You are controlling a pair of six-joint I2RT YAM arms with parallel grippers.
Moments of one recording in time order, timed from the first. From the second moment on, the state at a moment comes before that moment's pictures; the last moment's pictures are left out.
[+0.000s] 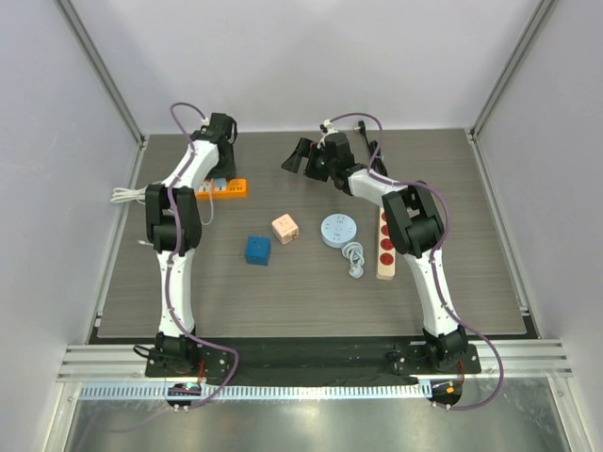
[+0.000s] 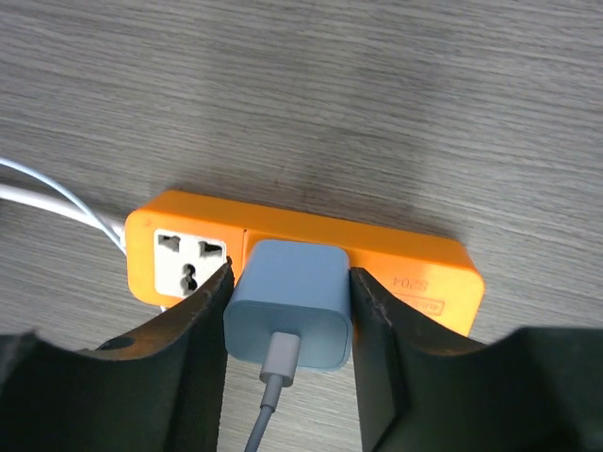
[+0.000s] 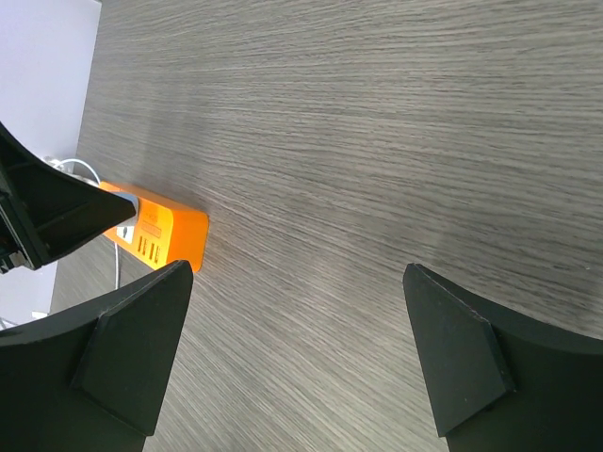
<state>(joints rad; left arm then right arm) -0.15 2.33 2.06 -0.82 -0.29 -0.24 0.44 2.39 1.80 0.17 -0.30 0.65</state>
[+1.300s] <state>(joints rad) -0.16 1.91 1.77 -0.66 -0.06 -0.32 0.52 2.59 1.99 0.35 -0.68 0.81</state>
